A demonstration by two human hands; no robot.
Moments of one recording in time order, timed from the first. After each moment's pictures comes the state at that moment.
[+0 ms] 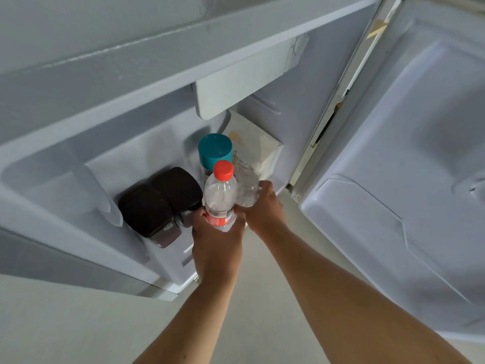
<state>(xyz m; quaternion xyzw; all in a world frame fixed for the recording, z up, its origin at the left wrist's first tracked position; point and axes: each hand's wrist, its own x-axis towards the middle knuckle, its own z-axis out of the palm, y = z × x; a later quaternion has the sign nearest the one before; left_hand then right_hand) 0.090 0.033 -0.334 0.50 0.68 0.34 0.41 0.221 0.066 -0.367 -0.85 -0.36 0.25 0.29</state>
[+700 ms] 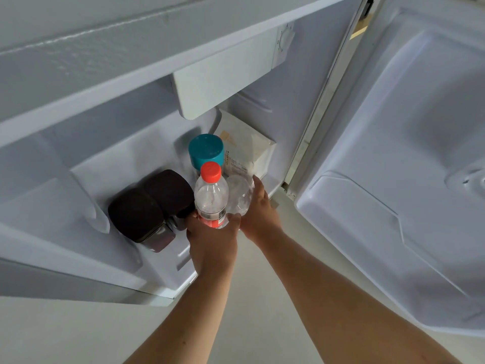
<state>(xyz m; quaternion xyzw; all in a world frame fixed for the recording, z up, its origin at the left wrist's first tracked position) 0.102 0.047 -0.350 0.49 0.70 0.32 0.41 0.221 0.055 -0.376 -0.84 -0.43 0.24 0.24</state>
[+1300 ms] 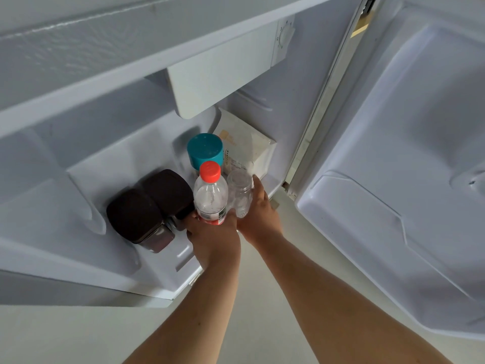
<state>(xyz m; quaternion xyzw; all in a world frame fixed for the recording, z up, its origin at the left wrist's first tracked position) 0.119 0.052 -0.353 0.44 0.73 0.34 0.40 0.215 0.053 -0.384 -0.84 -0.43 0.19 0.27</state>
